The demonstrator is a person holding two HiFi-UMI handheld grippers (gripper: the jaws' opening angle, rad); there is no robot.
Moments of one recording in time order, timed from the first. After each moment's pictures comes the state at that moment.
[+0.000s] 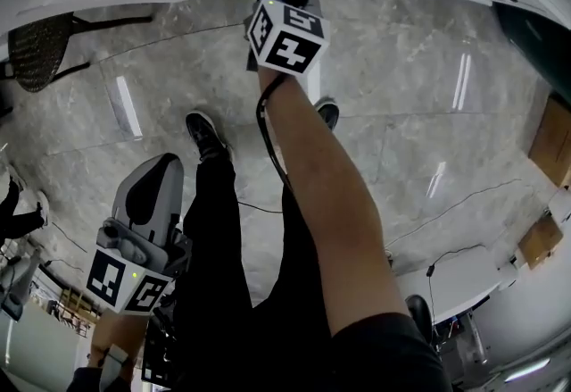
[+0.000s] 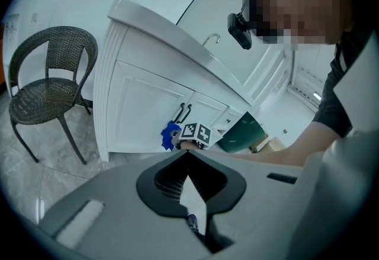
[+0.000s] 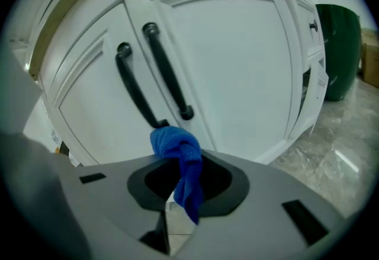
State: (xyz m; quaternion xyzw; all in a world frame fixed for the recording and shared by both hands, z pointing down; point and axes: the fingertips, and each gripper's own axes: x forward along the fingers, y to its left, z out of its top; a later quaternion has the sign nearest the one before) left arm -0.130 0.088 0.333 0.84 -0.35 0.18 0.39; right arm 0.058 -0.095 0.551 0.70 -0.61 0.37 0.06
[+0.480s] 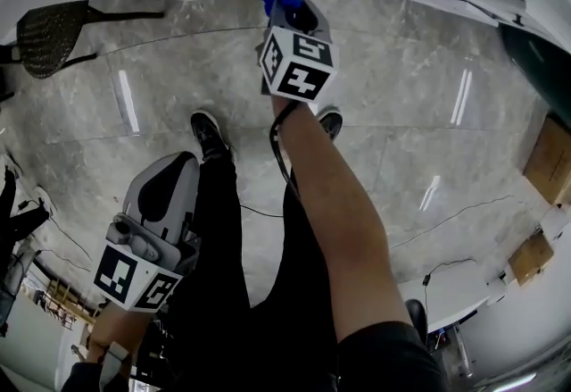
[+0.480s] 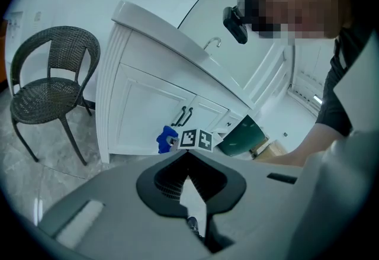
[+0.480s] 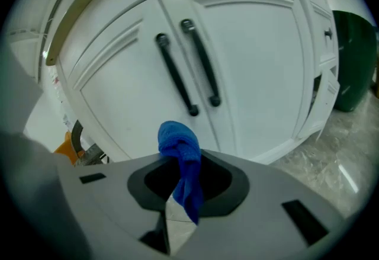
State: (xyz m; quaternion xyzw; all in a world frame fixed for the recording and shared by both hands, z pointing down) left arm -0.137 0.087 0.328 0.84 -0.35 0.17 0.39; right arm 0.025 -0.072 0.544 0.66 -0.65 0.36 0.11
